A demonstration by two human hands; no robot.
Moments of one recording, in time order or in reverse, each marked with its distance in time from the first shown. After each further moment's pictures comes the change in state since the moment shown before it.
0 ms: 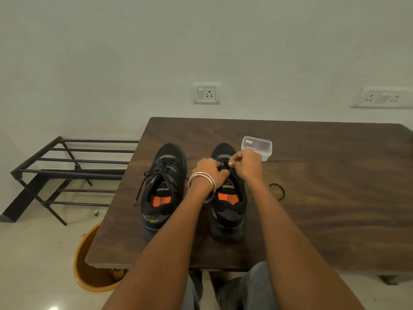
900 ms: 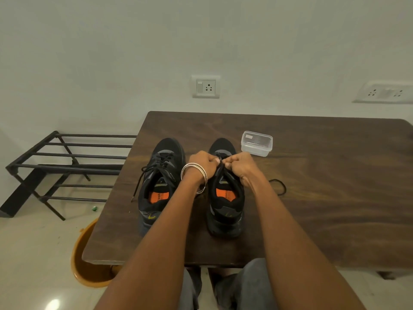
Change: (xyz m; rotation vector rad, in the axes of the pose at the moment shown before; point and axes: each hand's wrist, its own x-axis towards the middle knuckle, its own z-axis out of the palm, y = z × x) left_hand 0.011 -0.013 -0.007 -0.202 -0.006 -0.024; right_hand 0.003 0.006 0.021 0.462 -0.216 0.334
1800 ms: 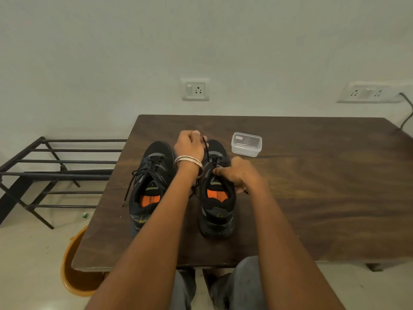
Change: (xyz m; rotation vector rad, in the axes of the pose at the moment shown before) left_hand 0.007 0.030 -0.007 -0.669 0.420 0.021; right_hand -0.027 -0.010 -0.026 -0.514 -0.101 0.011
